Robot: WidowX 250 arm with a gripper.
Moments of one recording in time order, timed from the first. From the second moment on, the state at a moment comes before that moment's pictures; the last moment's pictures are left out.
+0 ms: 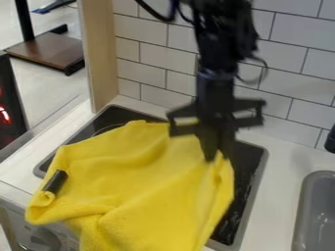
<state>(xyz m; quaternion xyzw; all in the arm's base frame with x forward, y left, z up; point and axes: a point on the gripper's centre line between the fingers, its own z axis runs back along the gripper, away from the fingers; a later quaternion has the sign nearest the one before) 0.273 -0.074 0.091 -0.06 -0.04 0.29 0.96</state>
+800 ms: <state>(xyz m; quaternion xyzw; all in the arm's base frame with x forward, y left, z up) 0.232 0.046 0.084 -0.01 -0.02 0.34 0.94</state>
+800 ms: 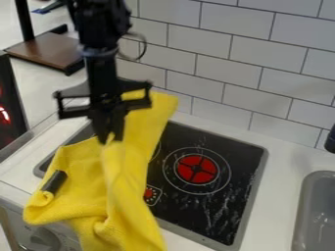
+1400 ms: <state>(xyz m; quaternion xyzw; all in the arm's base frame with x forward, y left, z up) 0.231 0.083 0.034 0.04 -0.01 0.34 0.94</state>
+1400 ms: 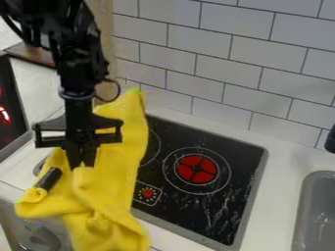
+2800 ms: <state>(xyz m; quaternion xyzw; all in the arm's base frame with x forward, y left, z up) 0.222 0.090 0.083 0.03 -0.02 0.40 0.92</state>
